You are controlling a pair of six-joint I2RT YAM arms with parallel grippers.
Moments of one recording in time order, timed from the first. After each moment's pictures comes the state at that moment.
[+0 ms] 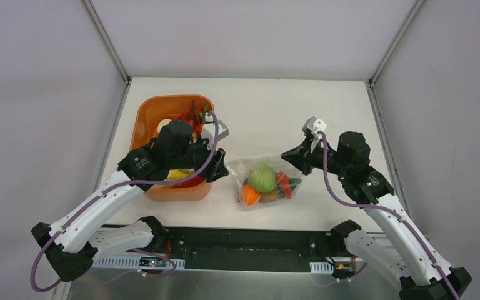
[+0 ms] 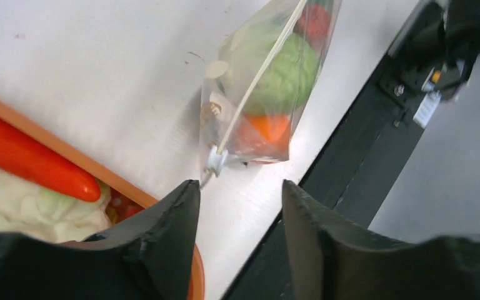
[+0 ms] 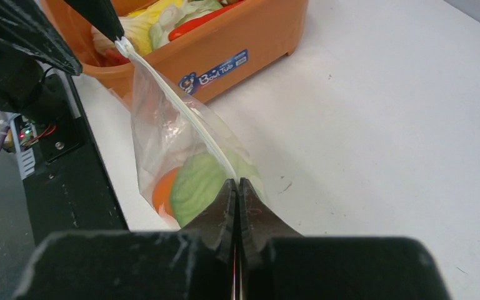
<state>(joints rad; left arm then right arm) -0.76 0.99 1.11 -0.73 0.28 -0.05 0.48 0.76 0.80 -0.33 -0.58 -0.07</state>
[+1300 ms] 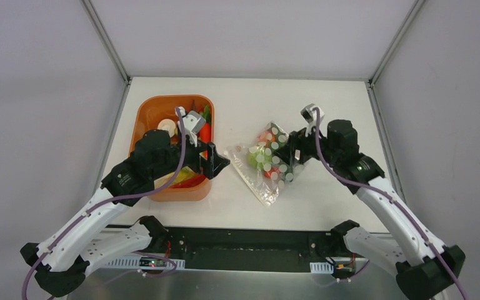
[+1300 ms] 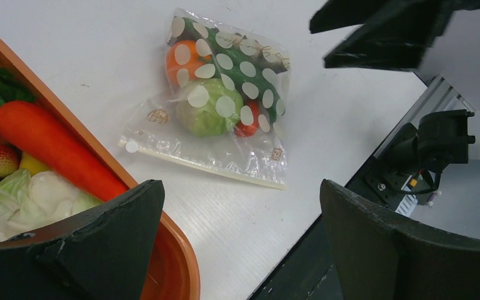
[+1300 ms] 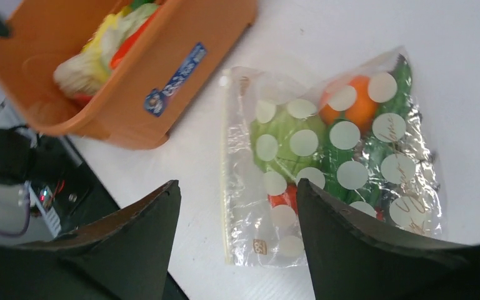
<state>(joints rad) -0.75 0.80 1.00 -0.50 0.10 -0.27 0.50 0.89 0.87 -0.38 -0.42 0.16</state>
